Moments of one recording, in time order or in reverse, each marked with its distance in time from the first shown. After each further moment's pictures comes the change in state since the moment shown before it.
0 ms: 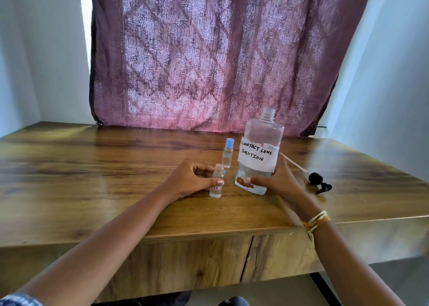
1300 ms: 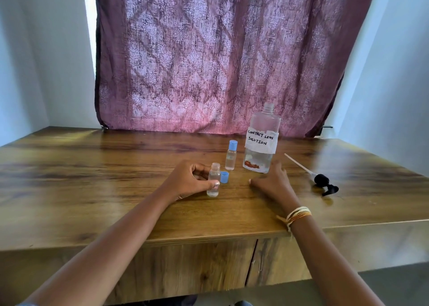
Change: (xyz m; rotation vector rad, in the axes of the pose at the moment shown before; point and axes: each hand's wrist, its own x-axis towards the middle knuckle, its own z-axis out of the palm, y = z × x) left_hand -0.001 -0.004 -0.011 0.166 0.051 -0.081; right_hand 0.009 0.000 0.021 -0.504 0.124 0.227
